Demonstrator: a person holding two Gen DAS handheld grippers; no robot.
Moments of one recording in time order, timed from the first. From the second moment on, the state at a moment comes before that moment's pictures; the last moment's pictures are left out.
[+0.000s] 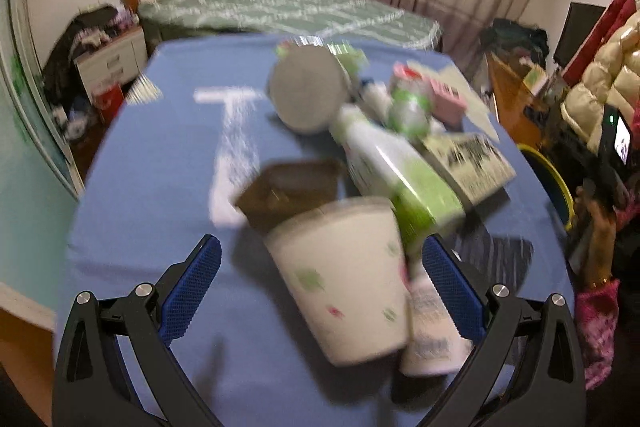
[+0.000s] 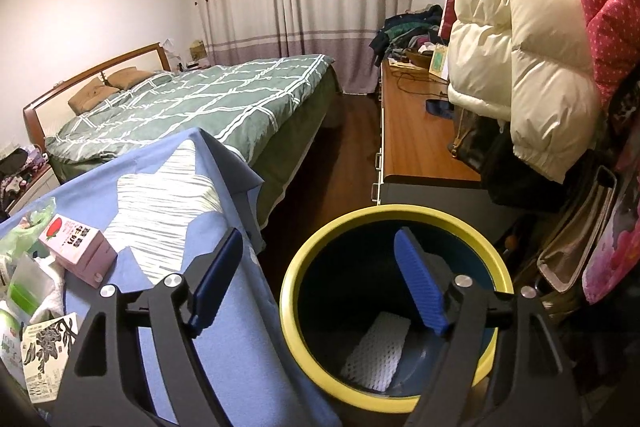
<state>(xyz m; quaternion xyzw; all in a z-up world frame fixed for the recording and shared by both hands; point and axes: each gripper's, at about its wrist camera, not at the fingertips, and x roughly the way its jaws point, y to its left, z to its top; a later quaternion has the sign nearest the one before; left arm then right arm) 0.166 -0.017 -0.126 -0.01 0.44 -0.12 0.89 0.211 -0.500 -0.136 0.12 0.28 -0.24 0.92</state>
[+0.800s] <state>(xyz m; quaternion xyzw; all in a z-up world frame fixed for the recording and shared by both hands) 0.170 -0.023 -0.152 -0.04 0.48 -0.12 0.87 0.213 -0.498 -0.137 0.12 0.28 -0.23 0.93</state>
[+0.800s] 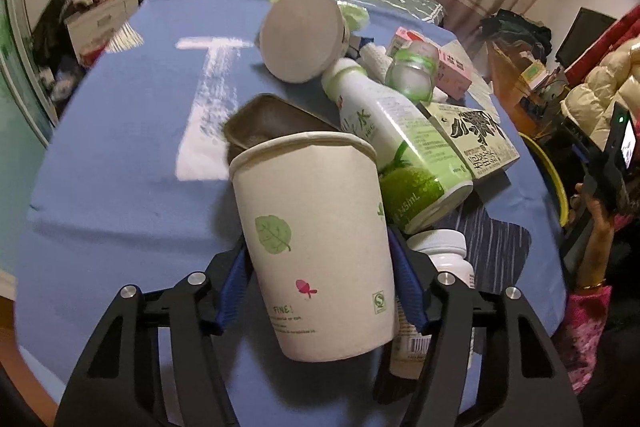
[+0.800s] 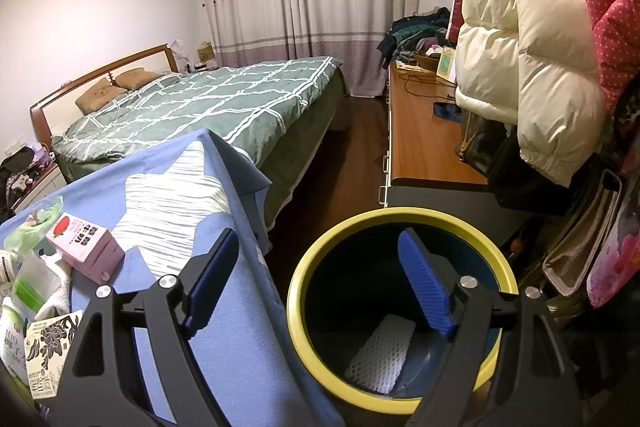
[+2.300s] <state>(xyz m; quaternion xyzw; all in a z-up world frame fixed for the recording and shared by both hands) 0.240 -0.497 -0.154 0.12 0.45 -0.37 0.80 0.032 -0.607 -0.131 0.12 0.28 -0.30 0.90</state>
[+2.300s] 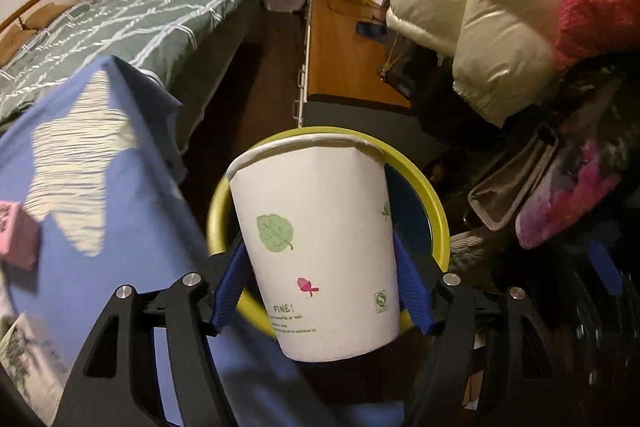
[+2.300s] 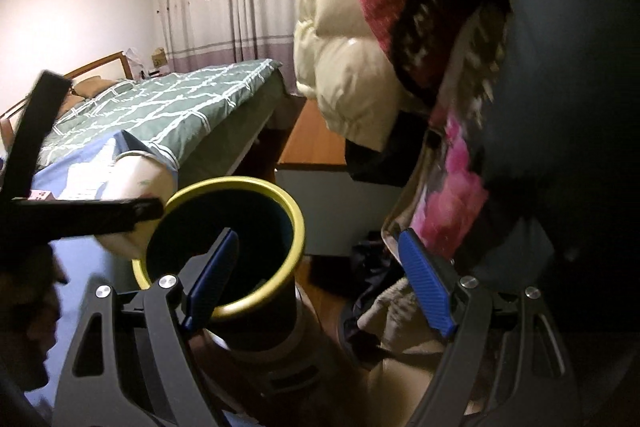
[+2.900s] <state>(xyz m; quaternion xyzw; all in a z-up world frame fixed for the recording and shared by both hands) 0.227 -0.367 -0.077 0.06 0.39 -0.33 0.86 0.066 -0.582 -0.131 0.12 0.29 -0.25 0.92</state>
